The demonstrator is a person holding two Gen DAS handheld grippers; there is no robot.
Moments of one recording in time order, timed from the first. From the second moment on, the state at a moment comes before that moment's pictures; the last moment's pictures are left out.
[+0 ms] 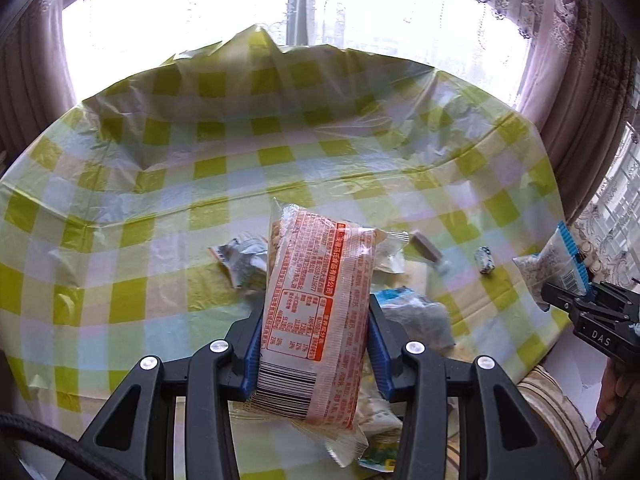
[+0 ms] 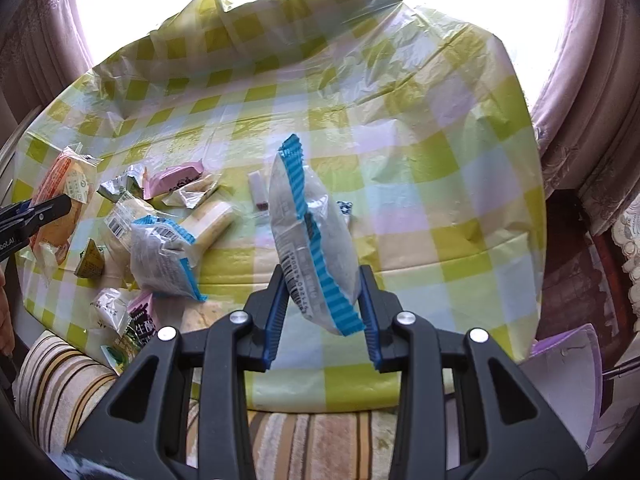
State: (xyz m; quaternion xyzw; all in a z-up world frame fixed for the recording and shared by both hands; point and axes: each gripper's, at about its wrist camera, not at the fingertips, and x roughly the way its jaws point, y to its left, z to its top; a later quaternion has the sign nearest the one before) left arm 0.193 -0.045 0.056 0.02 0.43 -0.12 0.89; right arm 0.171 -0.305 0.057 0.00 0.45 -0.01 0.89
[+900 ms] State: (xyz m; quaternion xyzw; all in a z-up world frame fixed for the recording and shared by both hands) left arm 0.102 -0.308 0.037 0.07 0.51 -0.40 0.76; right arm 0.036 -0.469 0.023 0.09 0.49 -0.16 0.85
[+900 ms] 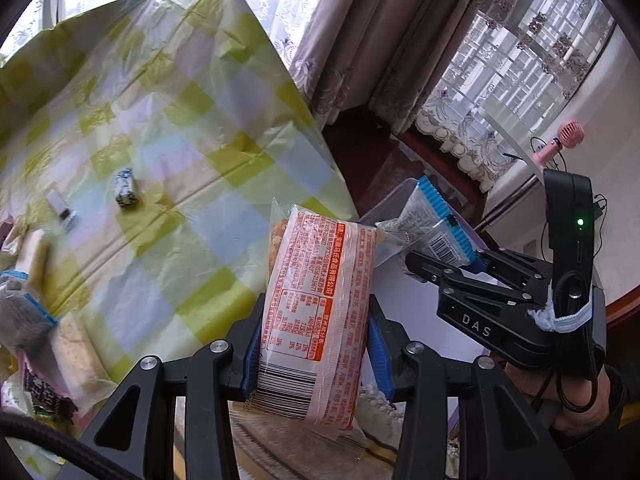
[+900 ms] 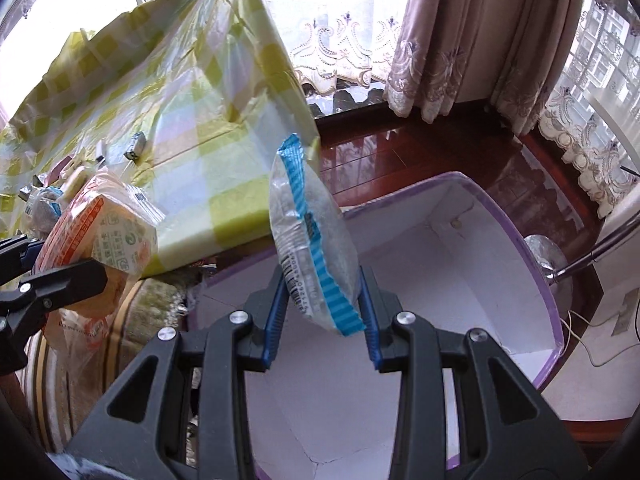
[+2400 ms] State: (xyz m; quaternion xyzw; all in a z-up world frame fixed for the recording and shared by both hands) left arm 0.102 -0.226 0.043 -0.02 0.50 -0.32 0.80; right arm 0.027 -0.465 0.025 0.04 0.49 -0.23 0.84
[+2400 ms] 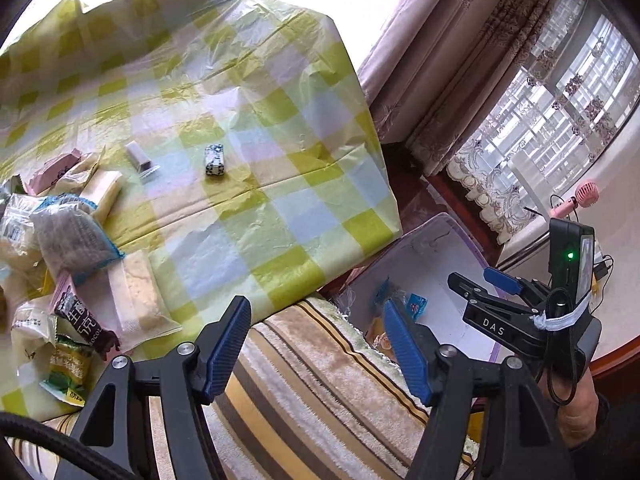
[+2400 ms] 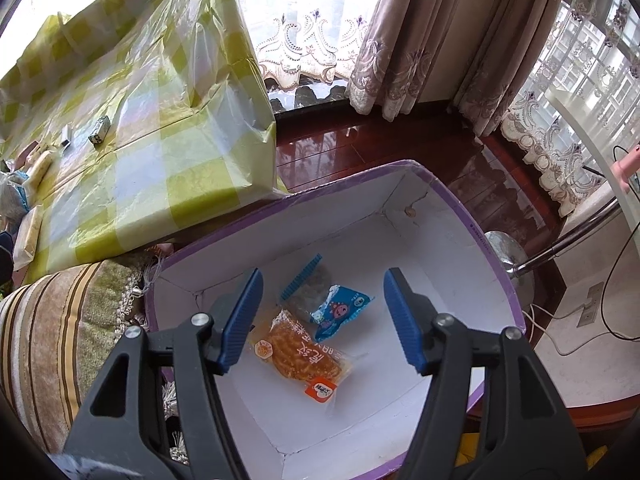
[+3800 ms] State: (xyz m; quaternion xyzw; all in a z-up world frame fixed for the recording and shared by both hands) left arm 0.124 -0.015 0.022 -0.07 0.52 -0.12 0.85; right arm 0.119 -0.237 0.022 -0.01 0.53 0.05 0.84
